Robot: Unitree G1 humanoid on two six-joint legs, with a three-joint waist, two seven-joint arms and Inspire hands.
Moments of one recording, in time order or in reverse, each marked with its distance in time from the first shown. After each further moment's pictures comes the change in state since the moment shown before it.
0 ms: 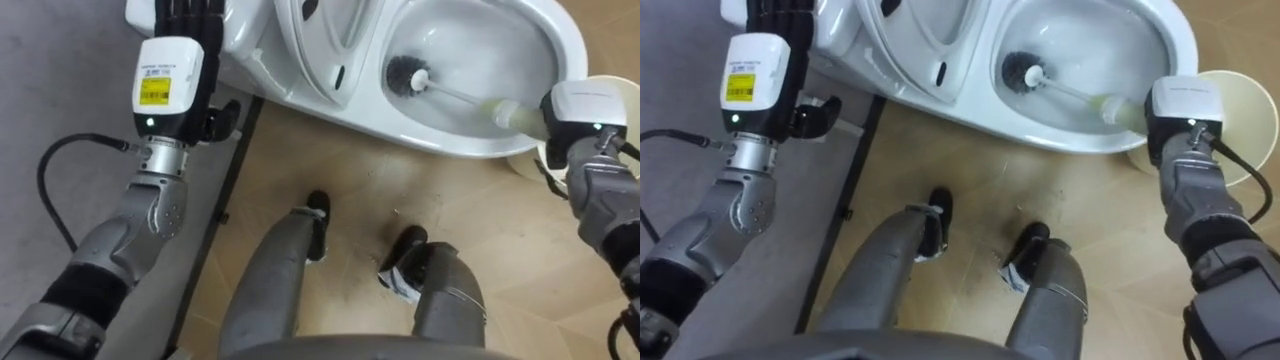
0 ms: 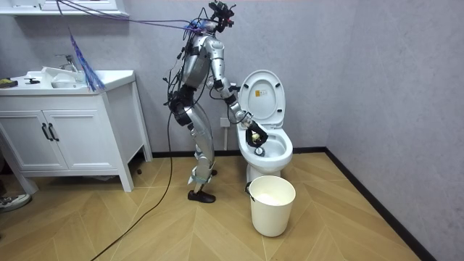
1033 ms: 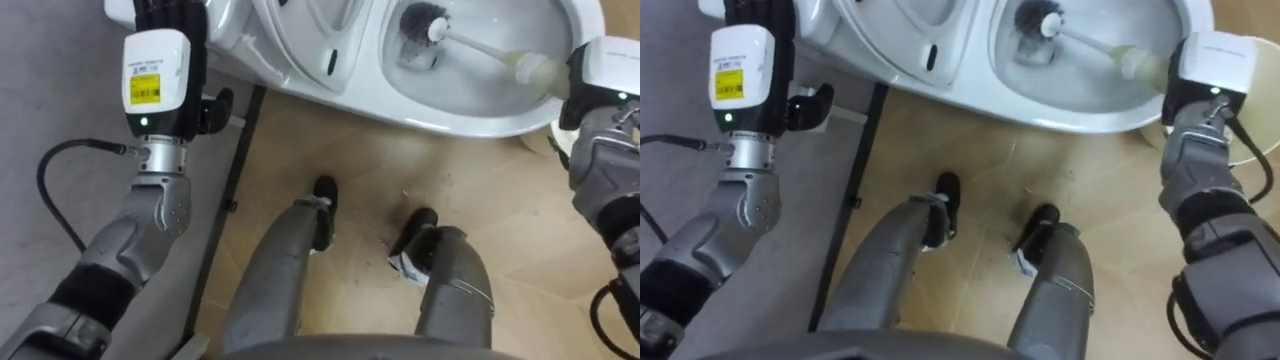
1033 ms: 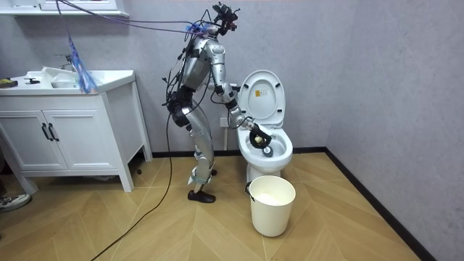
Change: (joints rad) left arm 0.004 -0.014 -0.030 -0.027 -0.052 0.147 0.036; right arm -0.056 0.071 -0.034 -0.016 0.069 0.060 -0.145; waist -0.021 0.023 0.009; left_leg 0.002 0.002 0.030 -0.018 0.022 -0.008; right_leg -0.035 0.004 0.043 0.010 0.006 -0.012
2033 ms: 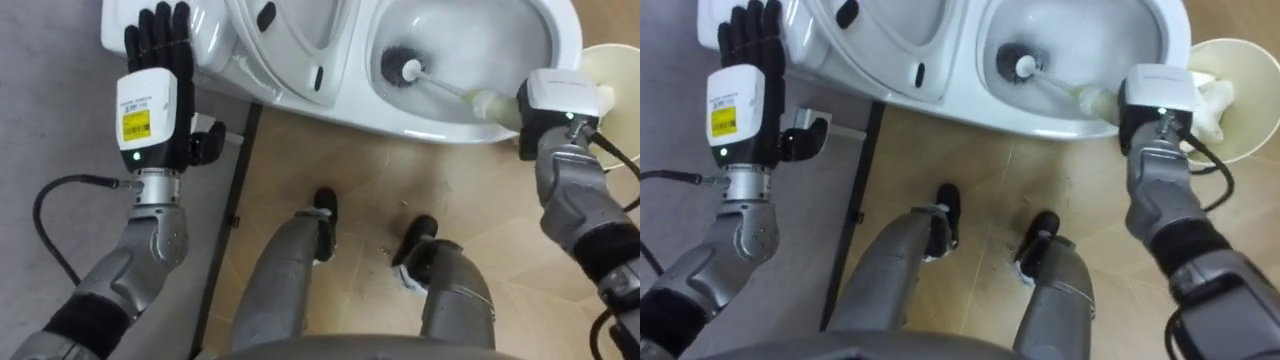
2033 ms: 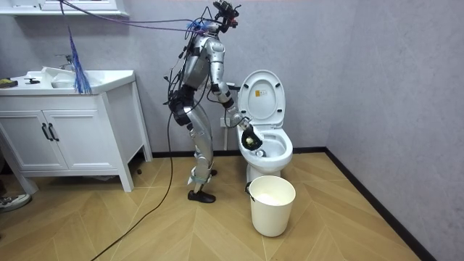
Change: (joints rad) left arm 0.095 0.036 -0.021 -0.052 -0.103 -0.031 0.068; right arm 0.076 -0.034 -0.034 -0.114 0.258 0.044 0.223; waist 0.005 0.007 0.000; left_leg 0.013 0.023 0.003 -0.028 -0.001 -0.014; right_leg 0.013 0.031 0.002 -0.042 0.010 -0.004
